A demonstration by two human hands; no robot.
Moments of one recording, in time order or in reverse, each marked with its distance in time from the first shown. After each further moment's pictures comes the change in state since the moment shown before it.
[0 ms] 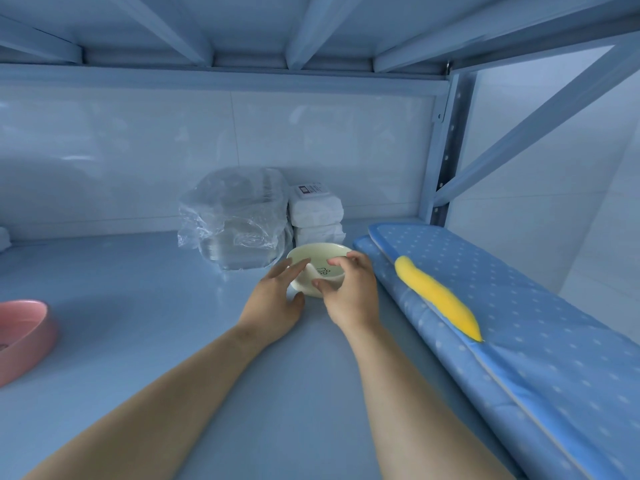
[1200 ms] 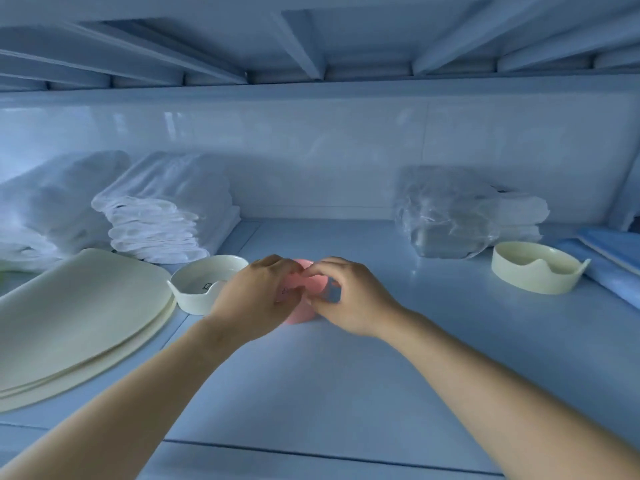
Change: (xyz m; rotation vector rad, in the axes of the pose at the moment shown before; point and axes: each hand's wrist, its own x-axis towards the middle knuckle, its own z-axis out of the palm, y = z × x) left_hand -0.169 -0.121 -0.301 0.500 0.083 -0.064; right_hand -0.121 -0.248 0.160 0.195 -0.584 -0.559
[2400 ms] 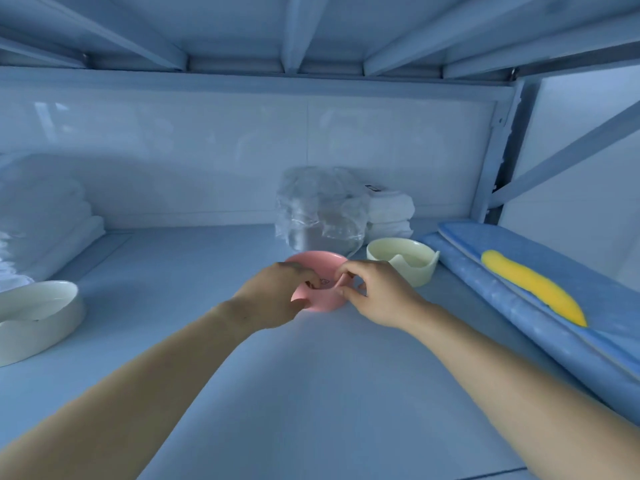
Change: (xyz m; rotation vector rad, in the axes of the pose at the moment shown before) left_hand 0.104 0.147 0.115 -0.067 -0.270 0.325; right_hand -0.092 0.134 -0.158 -0.292 0.069 0.249
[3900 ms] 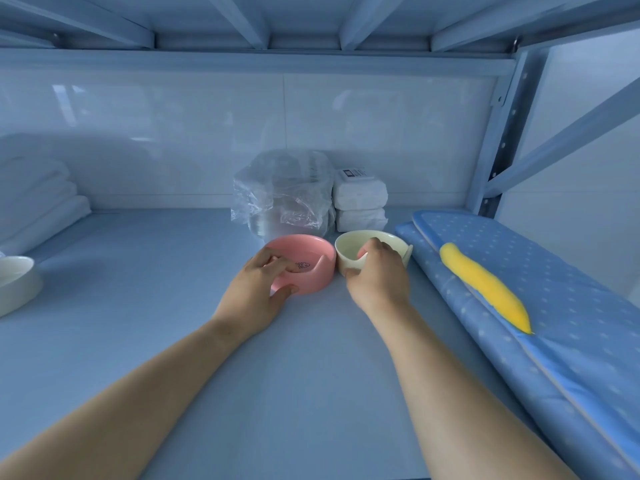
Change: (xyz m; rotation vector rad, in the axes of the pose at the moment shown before) left_hand 0.019 0.055 0.056 -0.146 0.352 -0.188; right_hand -0.017 0.051 -0.032 -0.105 0.236 0.461
